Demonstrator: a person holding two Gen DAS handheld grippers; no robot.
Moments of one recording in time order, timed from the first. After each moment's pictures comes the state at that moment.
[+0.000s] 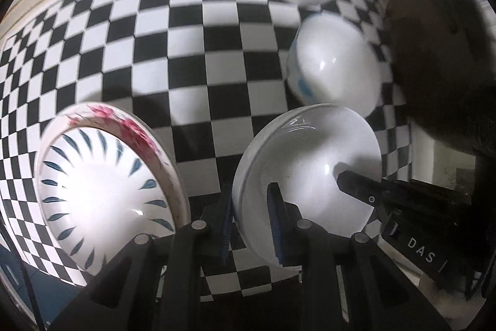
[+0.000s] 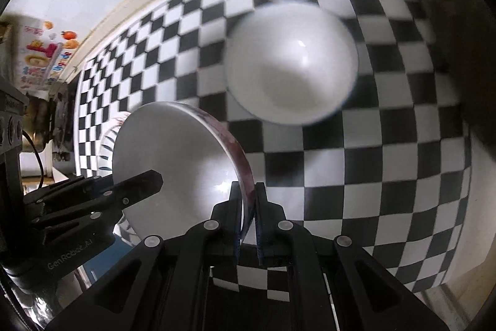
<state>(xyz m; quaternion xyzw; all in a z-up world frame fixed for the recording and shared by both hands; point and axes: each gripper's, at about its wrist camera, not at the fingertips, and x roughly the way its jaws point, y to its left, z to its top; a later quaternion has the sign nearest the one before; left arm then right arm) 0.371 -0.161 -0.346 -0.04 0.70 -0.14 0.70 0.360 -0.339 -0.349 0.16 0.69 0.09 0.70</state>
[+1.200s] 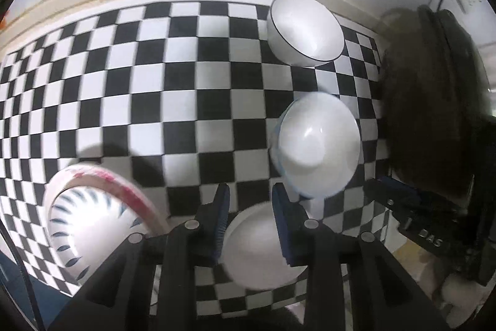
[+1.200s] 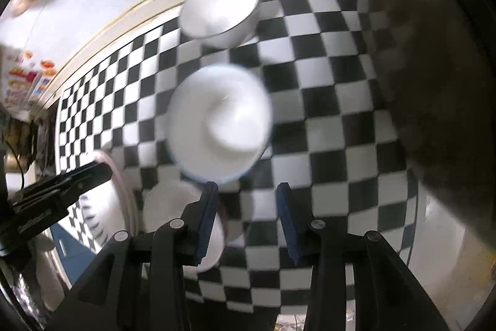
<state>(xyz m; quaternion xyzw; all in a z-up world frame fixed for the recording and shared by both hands) 0.436 -0.172 -0.319 -0.09 0.68 -0.13 0.72 0.417 -0.404 -0.325 0.14 0.68 0.03 0.72</state>
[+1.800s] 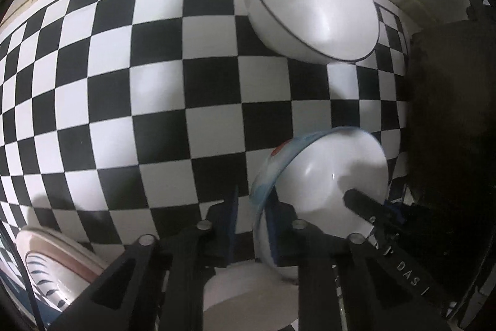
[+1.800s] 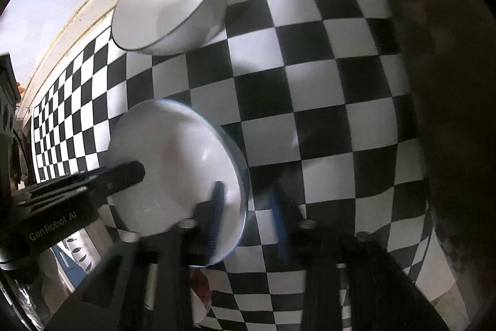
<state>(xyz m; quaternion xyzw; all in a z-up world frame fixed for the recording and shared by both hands) 0.497 -0.224 -0.390 -0.07 0.73 -0.15 0.66 0.467 -0.408 -0.400 0.15 0.72 0.02 0.68</state>
